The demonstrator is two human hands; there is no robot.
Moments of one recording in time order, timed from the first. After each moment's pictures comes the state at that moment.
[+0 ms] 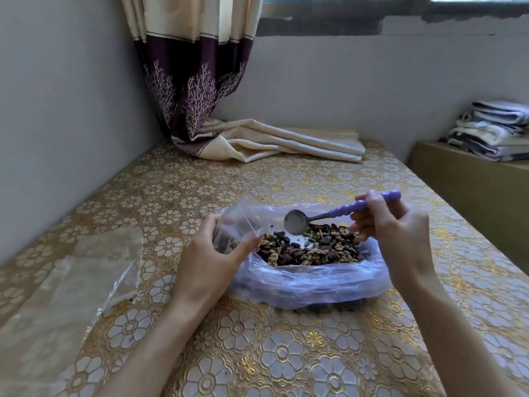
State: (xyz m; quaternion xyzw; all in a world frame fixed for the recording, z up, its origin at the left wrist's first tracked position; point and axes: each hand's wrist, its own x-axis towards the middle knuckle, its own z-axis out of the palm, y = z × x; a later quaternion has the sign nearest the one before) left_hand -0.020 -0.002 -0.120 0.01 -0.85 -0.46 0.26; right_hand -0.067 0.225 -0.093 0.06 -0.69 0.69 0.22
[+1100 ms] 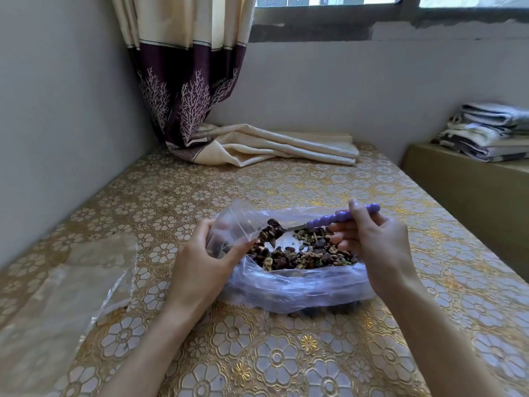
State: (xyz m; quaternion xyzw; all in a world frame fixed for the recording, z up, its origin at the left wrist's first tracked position) left_hand -0.021 -0.002 -0.118 0.01 -0.84 -0.48 0.25; right_hand -0.059 0.214 -0.088 0.02 -0.63 0.77 0.11
